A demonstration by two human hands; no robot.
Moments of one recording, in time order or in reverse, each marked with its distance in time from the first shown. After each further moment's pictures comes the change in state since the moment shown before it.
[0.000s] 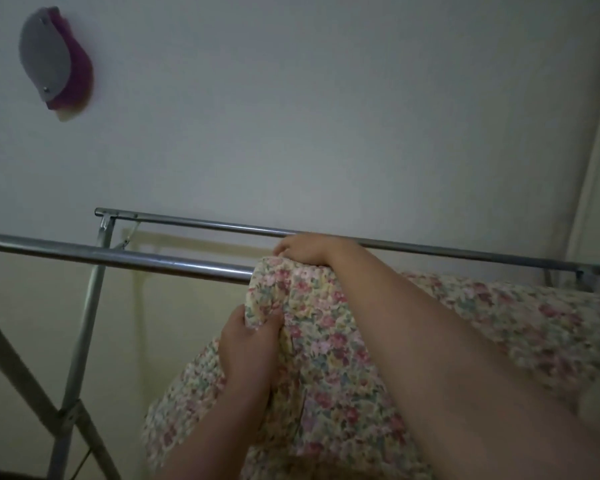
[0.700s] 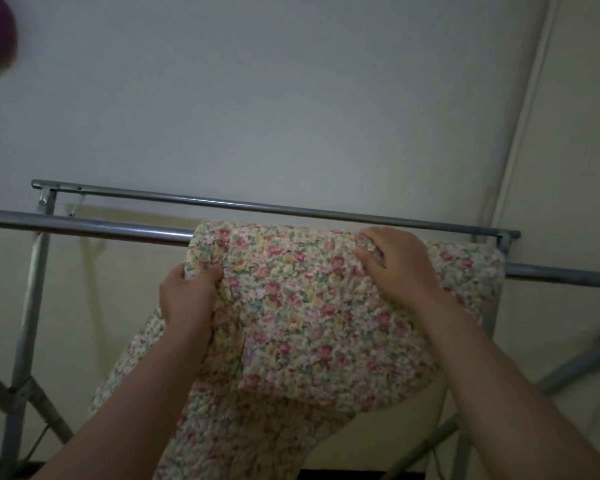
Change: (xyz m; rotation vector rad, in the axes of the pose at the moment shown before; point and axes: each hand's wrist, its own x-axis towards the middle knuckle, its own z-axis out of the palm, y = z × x) left_hand -0.009 0.015 0.009 -0.056 0.061 -0.153; right_hand -0.195 0.139 0.042 -0.261 0.820 0.093
